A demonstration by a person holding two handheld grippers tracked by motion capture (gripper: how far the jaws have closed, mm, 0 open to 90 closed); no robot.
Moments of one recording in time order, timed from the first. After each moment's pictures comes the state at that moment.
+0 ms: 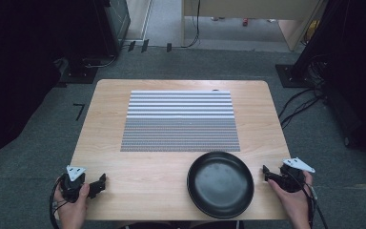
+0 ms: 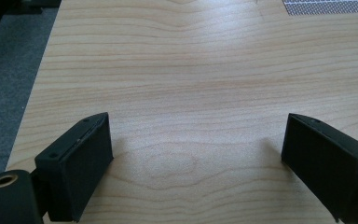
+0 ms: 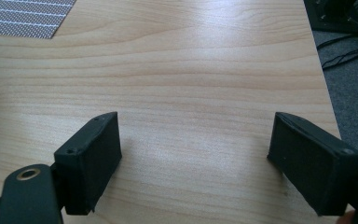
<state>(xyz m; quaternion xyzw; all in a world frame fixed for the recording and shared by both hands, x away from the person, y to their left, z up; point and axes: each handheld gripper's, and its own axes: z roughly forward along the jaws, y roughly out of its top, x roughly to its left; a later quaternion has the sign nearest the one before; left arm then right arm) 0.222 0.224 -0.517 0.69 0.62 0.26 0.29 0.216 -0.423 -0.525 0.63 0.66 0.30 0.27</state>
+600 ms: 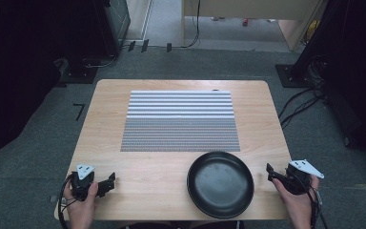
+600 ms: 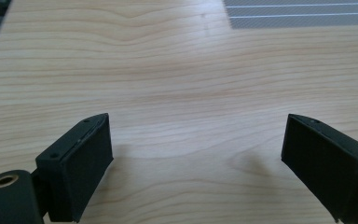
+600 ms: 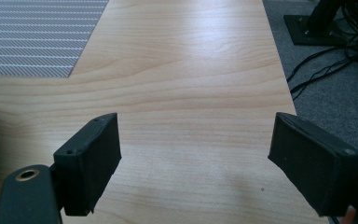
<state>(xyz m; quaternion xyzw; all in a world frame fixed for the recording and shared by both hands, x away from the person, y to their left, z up) 0.223 0.194 -0.509 0.69 0.60 0.24 0.31 0.201 -0.421 -0.503 0.64 0.62 0.33 0.29</state>
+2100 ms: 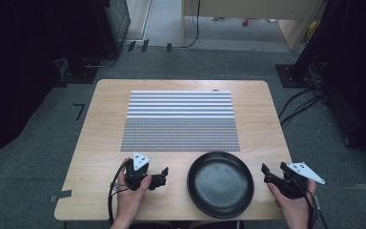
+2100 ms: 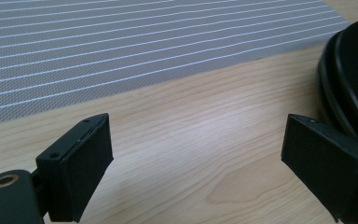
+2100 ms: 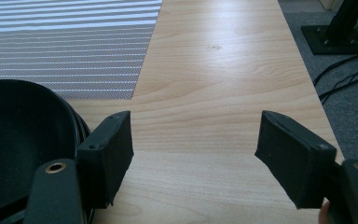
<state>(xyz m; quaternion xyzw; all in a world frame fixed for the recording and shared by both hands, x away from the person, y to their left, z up) 0.237 0.043 -0.479 0.76 0.50 0.16 0.39 0.185 -0.395 -0.479 0.64 0.61 0.38 0.28</state>
